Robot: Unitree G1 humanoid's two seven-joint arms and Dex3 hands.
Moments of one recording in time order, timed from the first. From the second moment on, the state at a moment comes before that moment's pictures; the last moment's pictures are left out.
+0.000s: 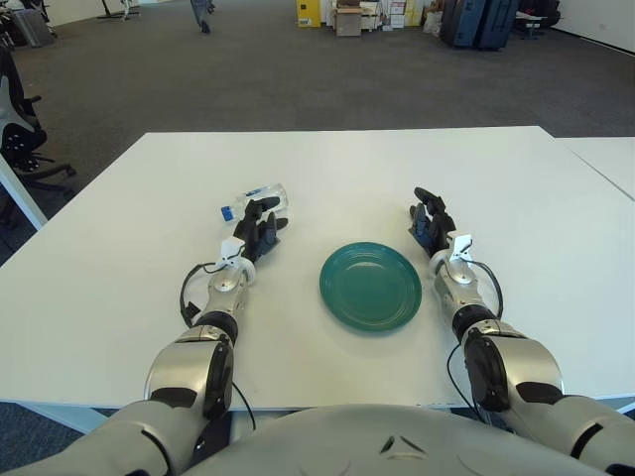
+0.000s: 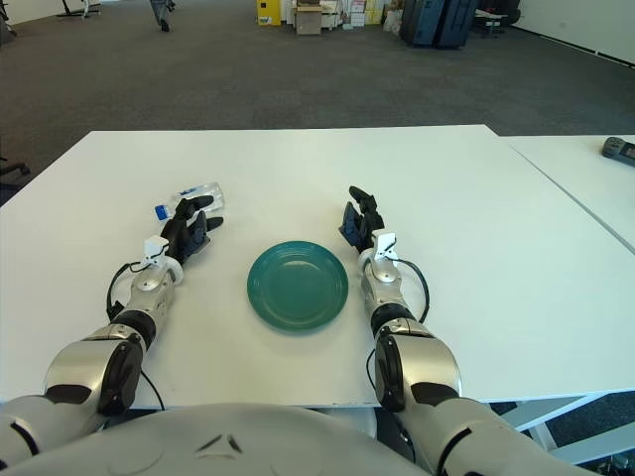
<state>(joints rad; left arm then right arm) -0.46 0.09 0.15 1.26 -0.03 -0.49 -0.16 -0.51 -0.05 -0.19 1.24 0.05 -0.54 0.06</state>
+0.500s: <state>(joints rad) -0.44 0.10 0.16 1.10 -0.05 -0.50 -0.22 -0.51 -0.05 -0.19 1.24 0.05 -0.54 0.05</state>
